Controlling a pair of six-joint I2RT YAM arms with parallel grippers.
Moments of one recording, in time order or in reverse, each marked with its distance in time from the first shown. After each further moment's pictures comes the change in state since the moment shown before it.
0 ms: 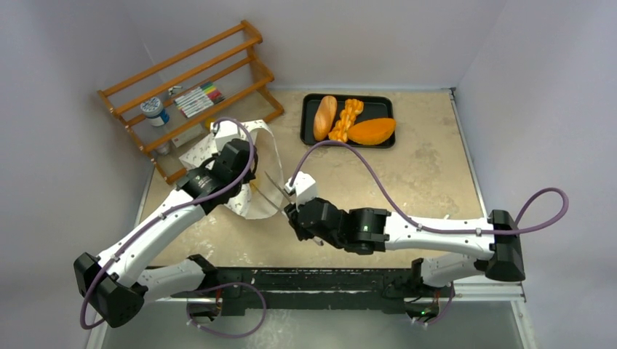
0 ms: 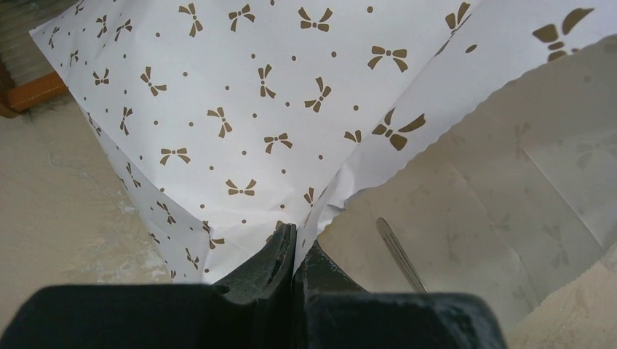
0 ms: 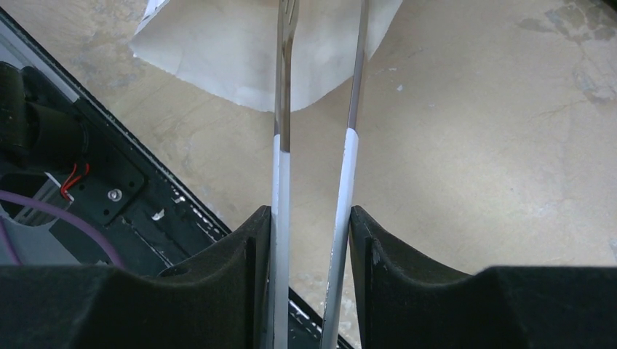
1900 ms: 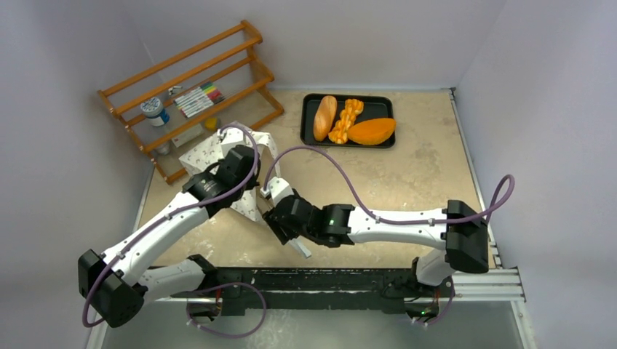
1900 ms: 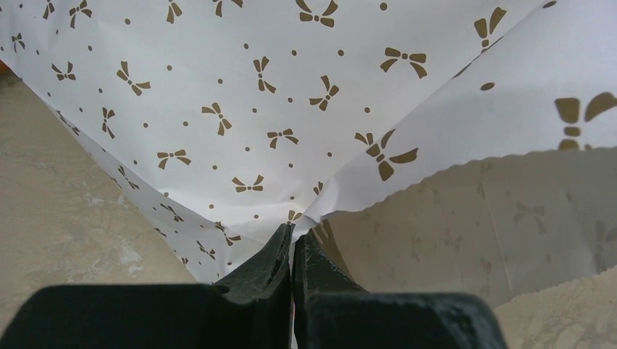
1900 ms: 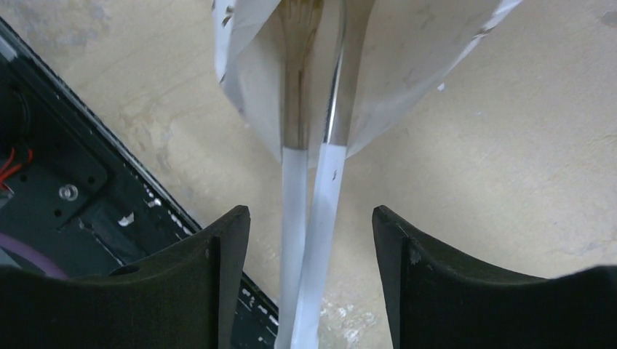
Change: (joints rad) left arm -0.003 -0.014 -0.093 0.065 0.071 0.003; right arm -0.070 0.252 0.069 0.082 -0.142 -0.080
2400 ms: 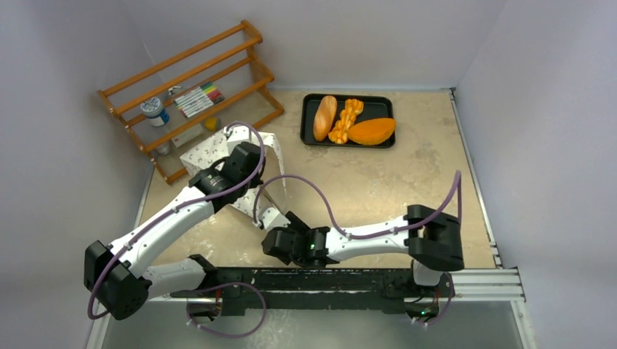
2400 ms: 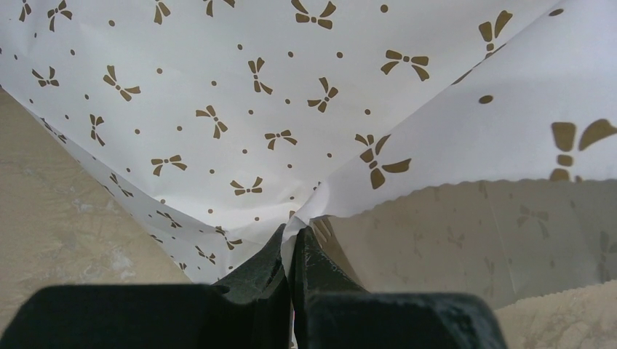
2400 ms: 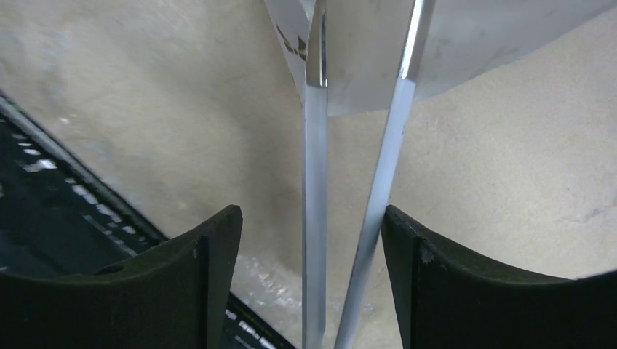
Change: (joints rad) left arm 0.000 0.068 0.022 0.017 0.023 0.015; right arm 0.132 0.145 -0.061 0.003 0.162 -0.007
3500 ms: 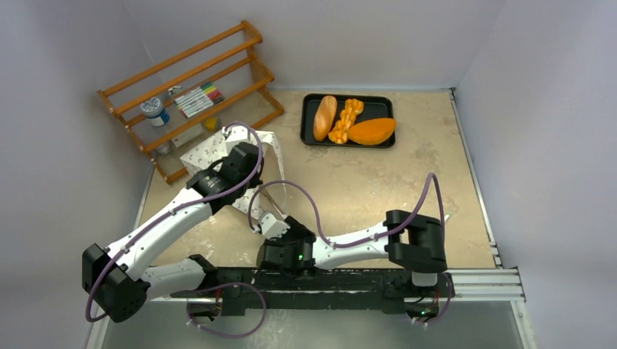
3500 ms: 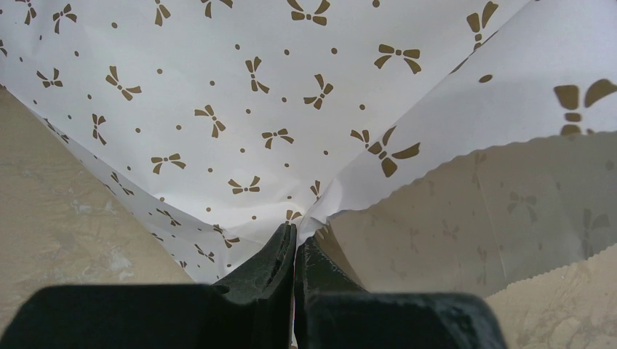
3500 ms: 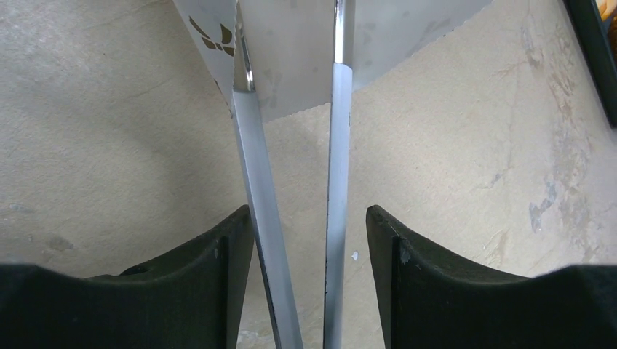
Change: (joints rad) left arm -0.002 -0.020 0.000 0.000 0.004 0.000; right arm 0.068 0.147 0.051 -0.089 0.354 0.060
